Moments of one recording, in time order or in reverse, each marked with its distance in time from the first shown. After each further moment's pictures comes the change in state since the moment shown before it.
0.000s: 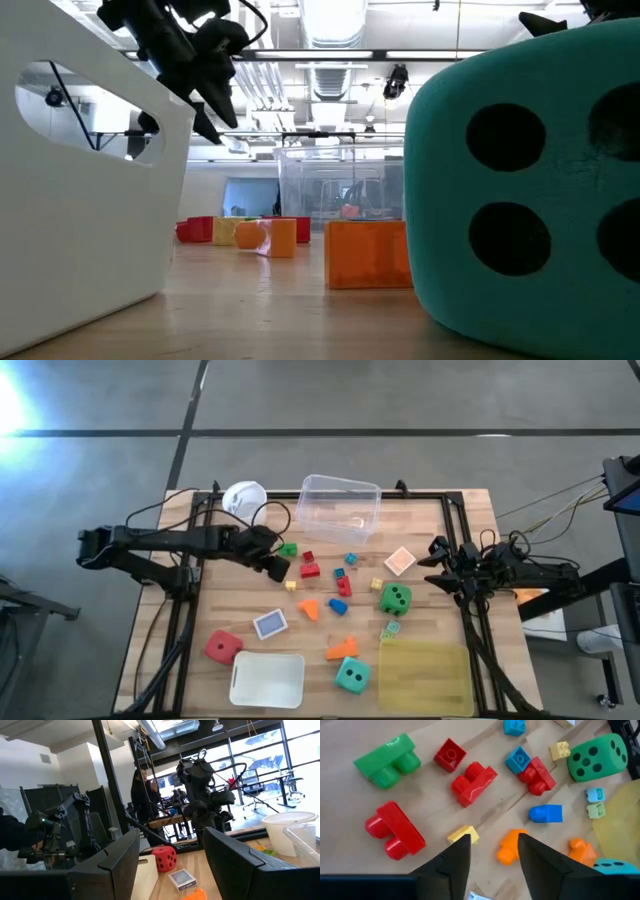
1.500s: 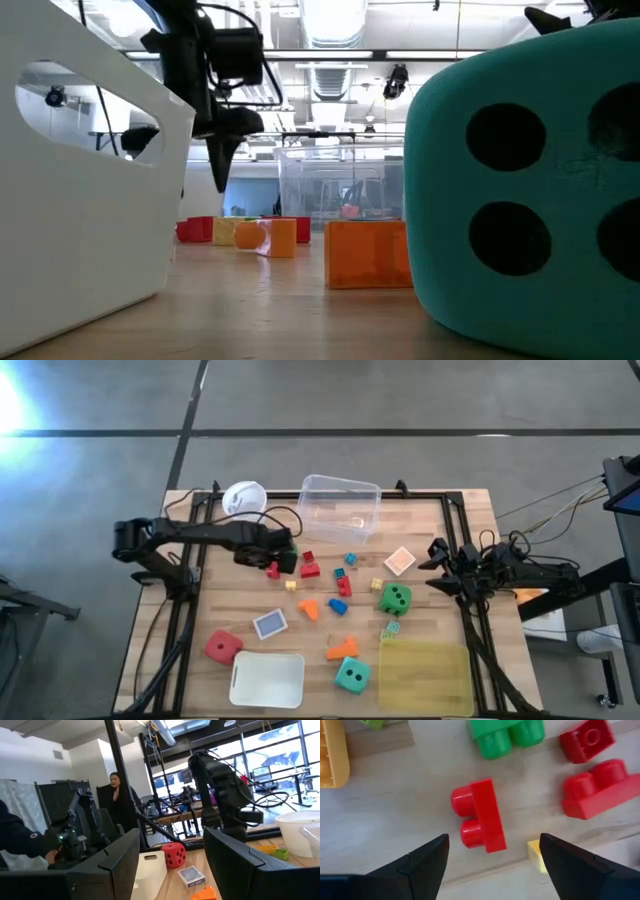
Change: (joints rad) left arm 0.085 0.319 0.130 -0.281 -0.074 -0.238; right arm 0.000 0.000 0.000 -0.002 -0.063 0.003
